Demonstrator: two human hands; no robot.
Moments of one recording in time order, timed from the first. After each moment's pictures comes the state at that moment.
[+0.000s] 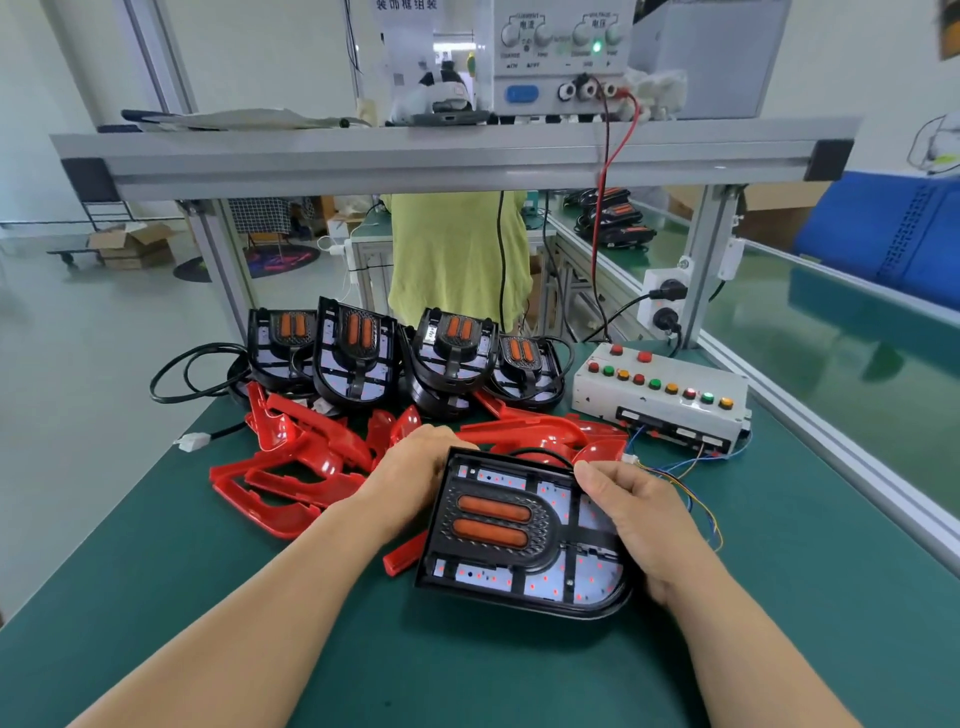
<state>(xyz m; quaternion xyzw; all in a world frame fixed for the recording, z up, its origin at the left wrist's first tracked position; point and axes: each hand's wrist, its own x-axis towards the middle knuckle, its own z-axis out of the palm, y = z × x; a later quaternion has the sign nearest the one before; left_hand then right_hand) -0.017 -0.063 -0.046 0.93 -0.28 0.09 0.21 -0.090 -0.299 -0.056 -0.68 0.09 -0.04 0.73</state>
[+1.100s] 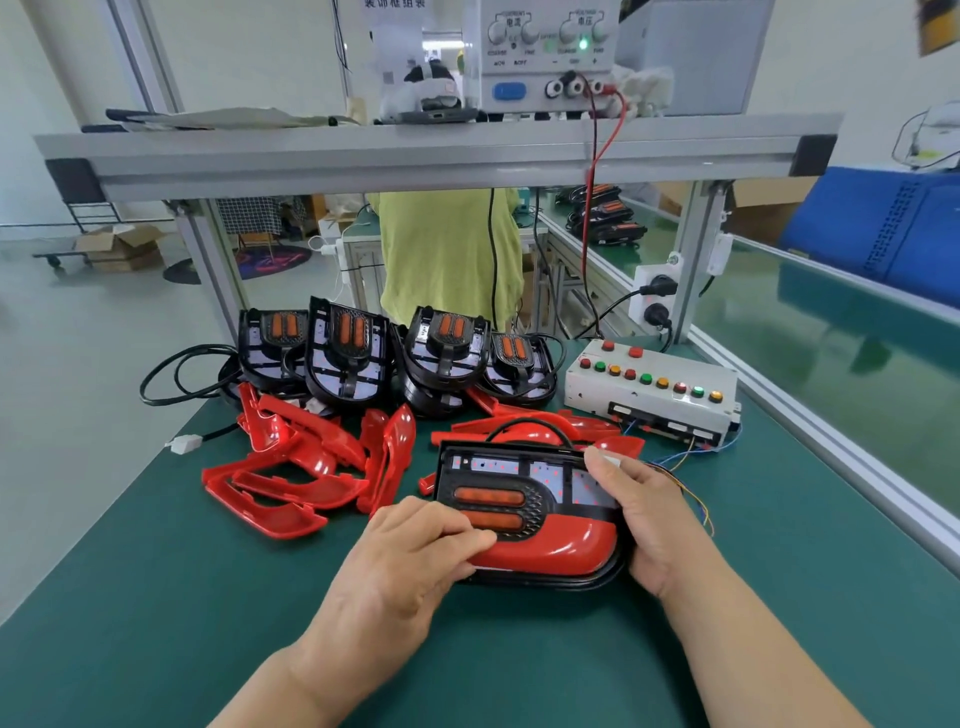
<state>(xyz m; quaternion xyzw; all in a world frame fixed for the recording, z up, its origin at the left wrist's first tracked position) -0.117 -0.053 -0.053 0.84 -0.41 0.27 0.25 -0.085 -0.303 -0.061 -0.54 0.13 -0.01 0.83</state>
